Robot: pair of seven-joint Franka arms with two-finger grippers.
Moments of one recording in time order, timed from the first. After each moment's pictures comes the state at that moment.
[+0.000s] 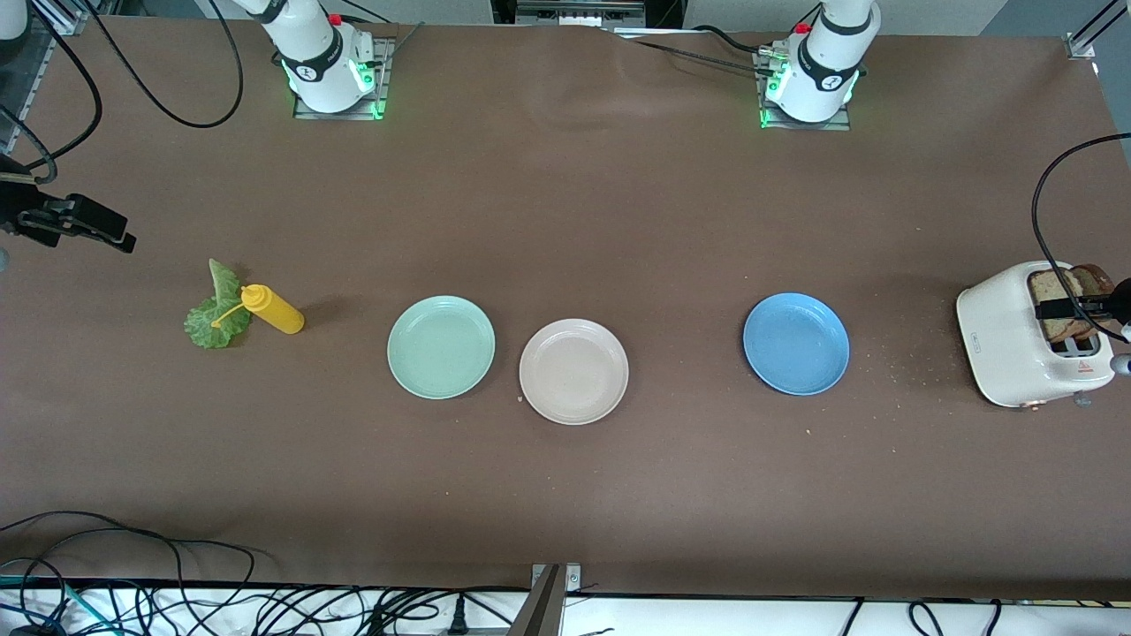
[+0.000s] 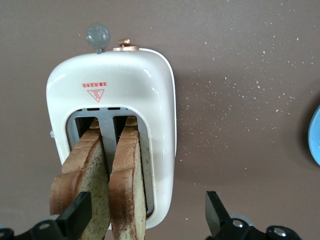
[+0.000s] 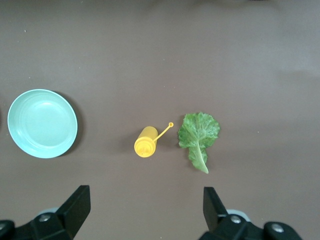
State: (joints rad) left arm 0.31 0.47 0.05 -1.50 0.13 1.74 0.27; right arm 0.15 0.10 -0.22 -1.54 0.02 1.64 0.00
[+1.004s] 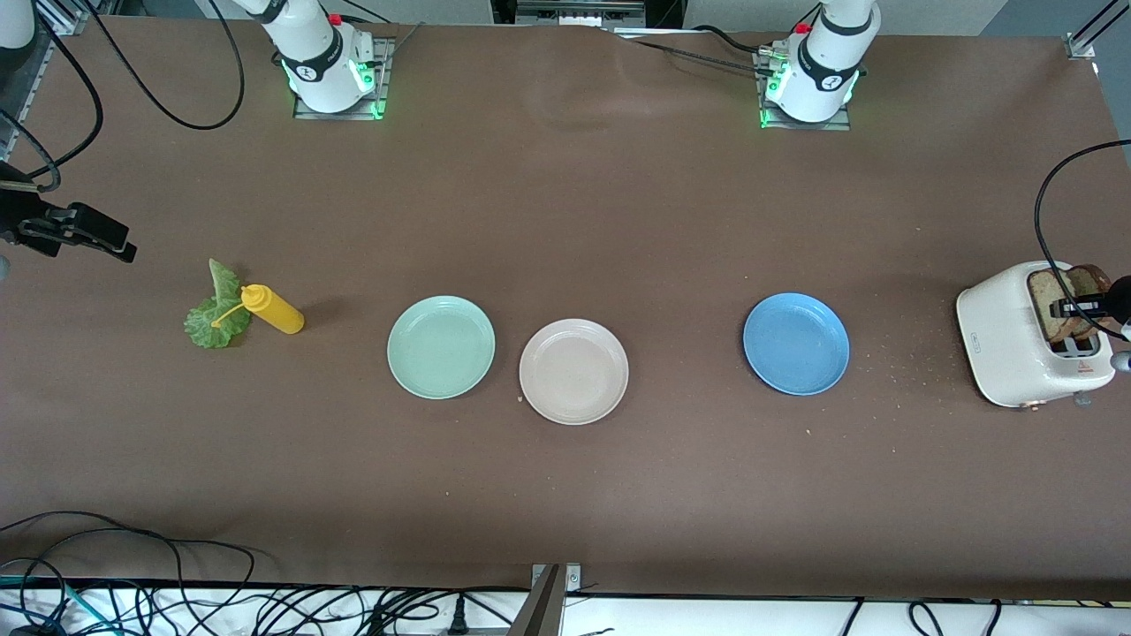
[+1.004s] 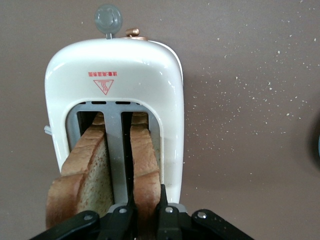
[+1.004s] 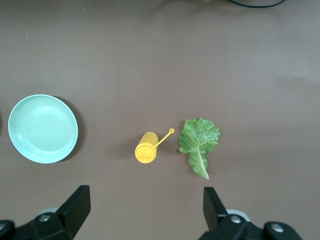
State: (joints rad) left arm 0.35 0.47 0.05 -1.55 0.11 1.79 0.26; right arm 0.15 0.10 -0.22 -1.54 0.02 1.66 0.00
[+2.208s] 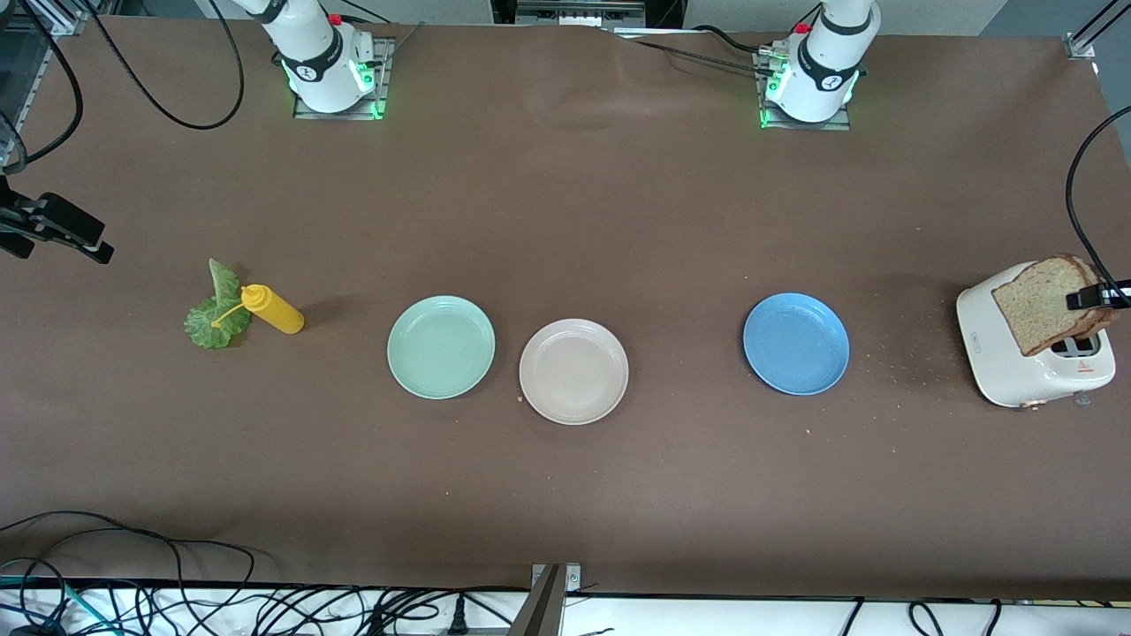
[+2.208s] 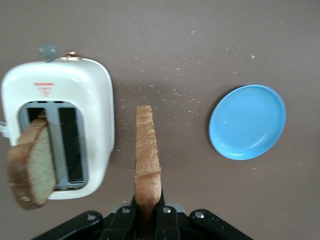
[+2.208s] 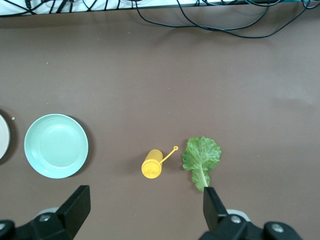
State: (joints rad) left arm 0.31 0.46 0.02 -1.25 -0.13 1.45 0.21; right arm 0.15 0.08 -0.21 -1.50 0.04 1.69 0.00
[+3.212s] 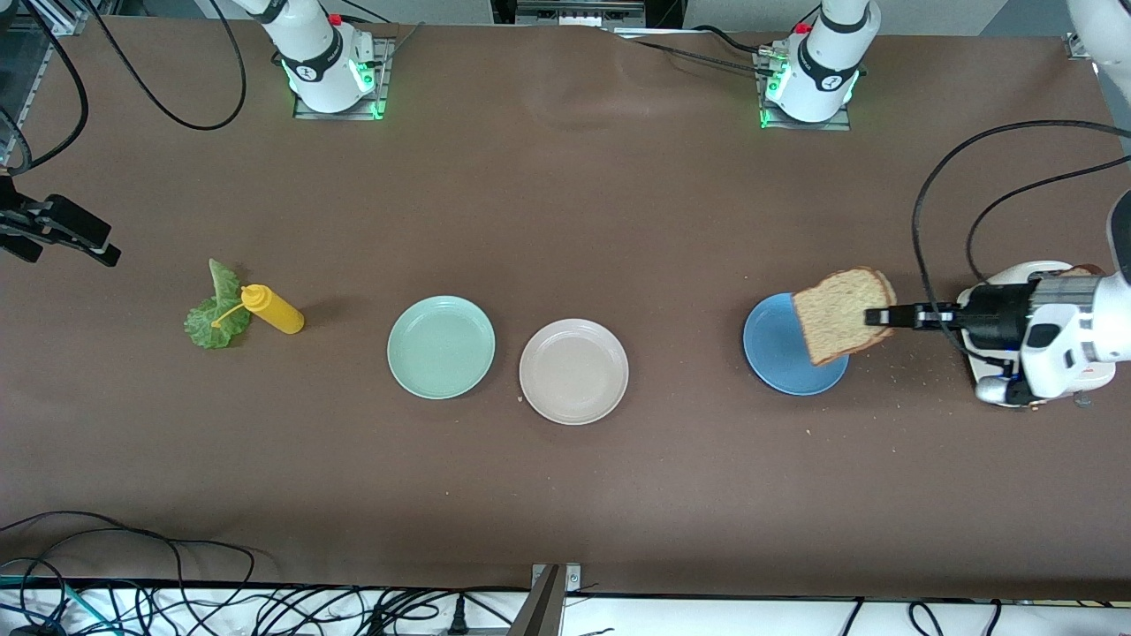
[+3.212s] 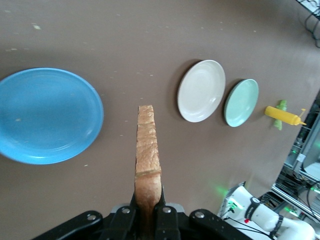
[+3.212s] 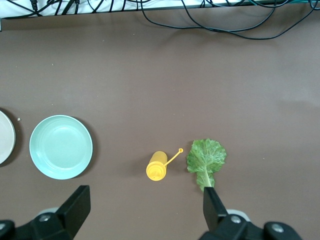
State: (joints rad) left arm 0.11 0.52 -0.05 -1.29 -0.64 1.46 0.02; right arm 0.15 0.09 -0.21 -1.50 0.05 1.70 0.00
